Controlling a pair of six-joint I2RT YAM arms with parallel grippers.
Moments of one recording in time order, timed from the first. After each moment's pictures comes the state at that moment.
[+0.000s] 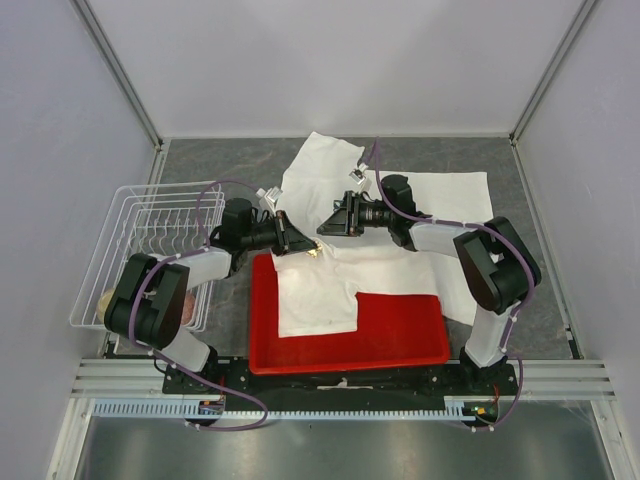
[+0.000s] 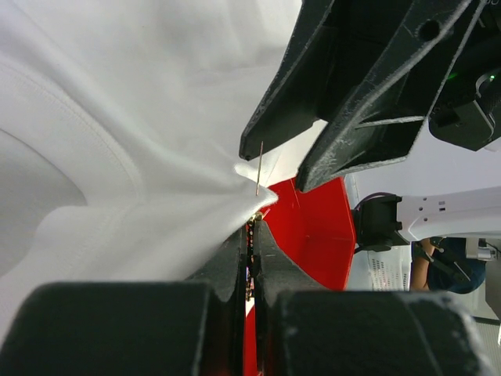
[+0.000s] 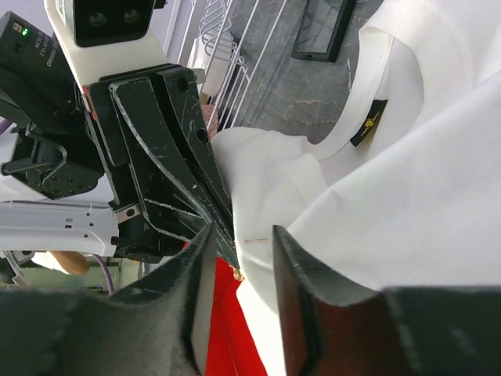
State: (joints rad) left arm -0.31 1.56 0.66 0.47 0.84 -0.76; right arm 0.46 1.85 1.01 0.50 -0.87 0.81
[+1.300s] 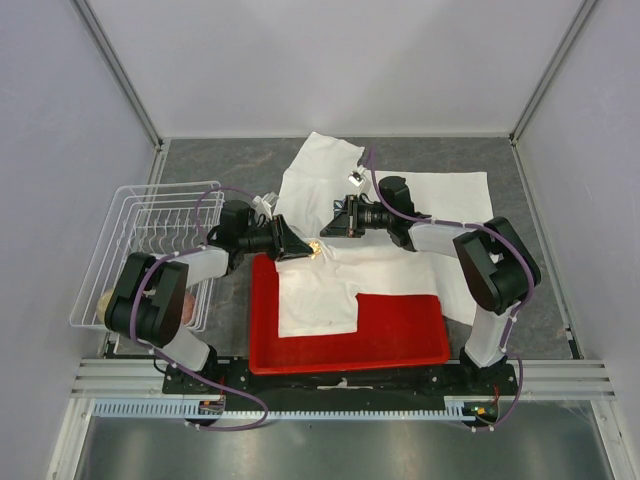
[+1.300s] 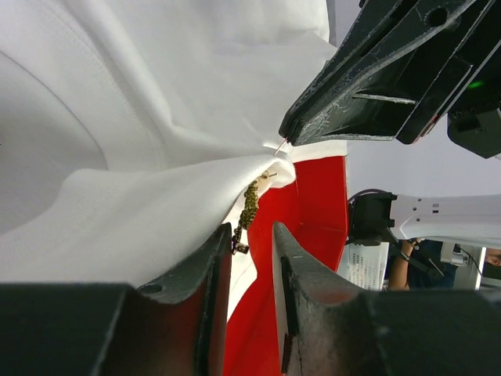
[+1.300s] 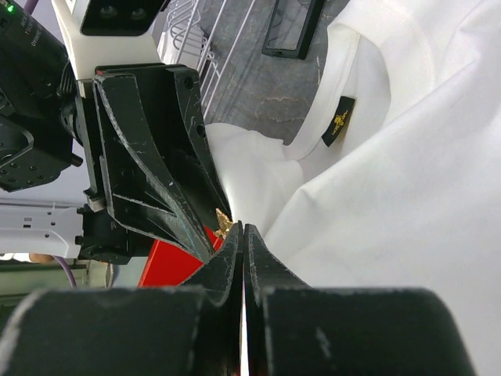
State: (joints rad) left arm -0.27 1.57 0.66 0.34 0.88 -0.76; right arm 0.47 1.85 1.01 0.44 -0.82 0.71
